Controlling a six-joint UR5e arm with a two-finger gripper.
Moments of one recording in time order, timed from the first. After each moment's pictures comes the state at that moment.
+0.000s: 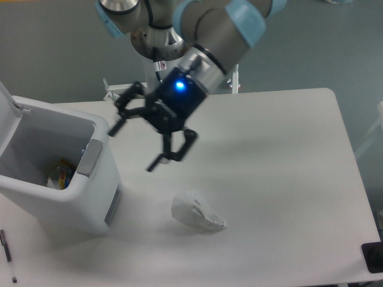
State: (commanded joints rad) arm 2.60 -1.78 -1.73 -0.80 0.44 1.02
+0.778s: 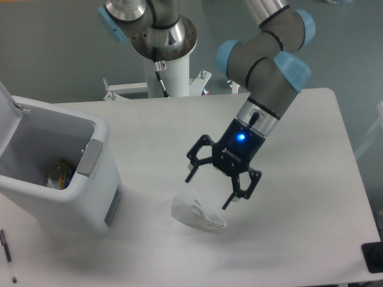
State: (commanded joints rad) arm 2.61 -1.92 -1.71 -0.81 0.83 1.08
